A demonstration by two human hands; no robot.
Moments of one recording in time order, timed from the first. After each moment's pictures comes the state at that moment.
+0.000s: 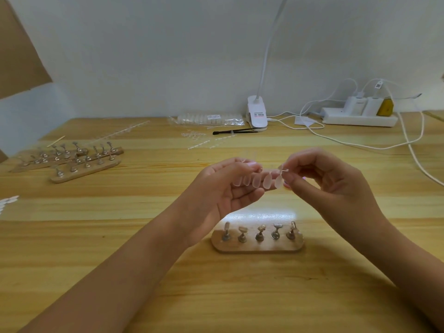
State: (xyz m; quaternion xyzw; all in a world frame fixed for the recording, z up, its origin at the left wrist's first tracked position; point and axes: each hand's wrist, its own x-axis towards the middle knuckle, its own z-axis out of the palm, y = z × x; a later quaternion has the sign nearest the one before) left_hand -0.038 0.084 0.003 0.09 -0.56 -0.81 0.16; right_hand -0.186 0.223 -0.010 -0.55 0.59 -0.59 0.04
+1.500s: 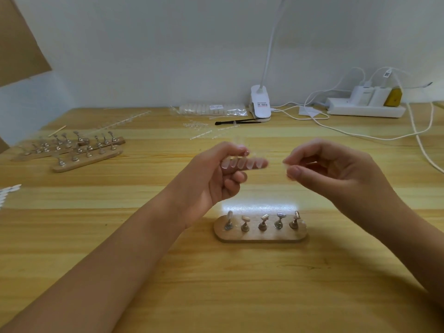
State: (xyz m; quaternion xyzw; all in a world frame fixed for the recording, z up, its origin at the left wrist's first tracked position) left_hand -0.036 0.070 0.004 0.13 -0.55 -0.81 0.14; right_hand -0.190 0.231 -0.001 -0.56 0.58 -0.57 0.14
